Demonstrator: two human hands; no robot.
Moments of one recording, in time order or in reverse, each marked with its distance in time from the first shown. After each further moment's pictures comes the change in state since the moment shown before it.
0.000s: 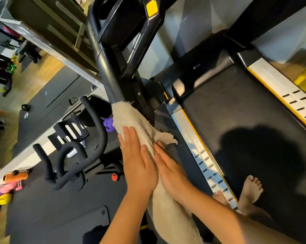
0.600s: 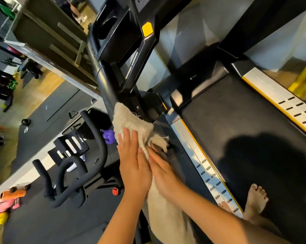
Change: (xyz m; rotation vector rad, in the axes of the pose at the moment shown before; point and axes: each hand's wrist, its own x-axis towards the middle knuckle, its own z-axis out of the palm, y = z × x) left_hand 0.034 -0.004 0.000 -0.058 0.040 0.089; right_hand 0.033 -0.010 0.010 0.068 0.046 -0.082
